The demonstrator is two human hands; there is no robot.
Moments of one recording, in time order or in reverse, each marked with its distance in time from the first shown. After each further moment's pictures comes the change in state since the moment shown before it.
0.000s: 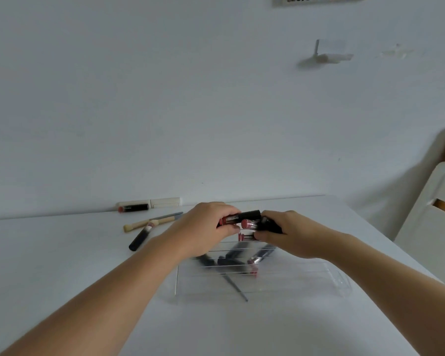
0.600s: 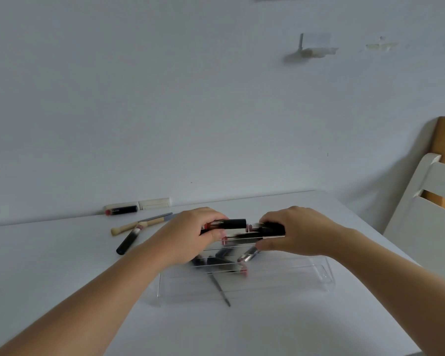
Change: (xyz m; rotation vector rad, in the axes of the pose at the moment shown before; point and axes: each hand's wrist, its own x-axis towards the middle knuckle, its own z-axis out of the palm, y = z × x) left_hand -0.010 -0.007 0.004 -0.007 -0.033 -0.020; right_hand -0.019 0.011 -0.017 -0.334 0.004 0.046
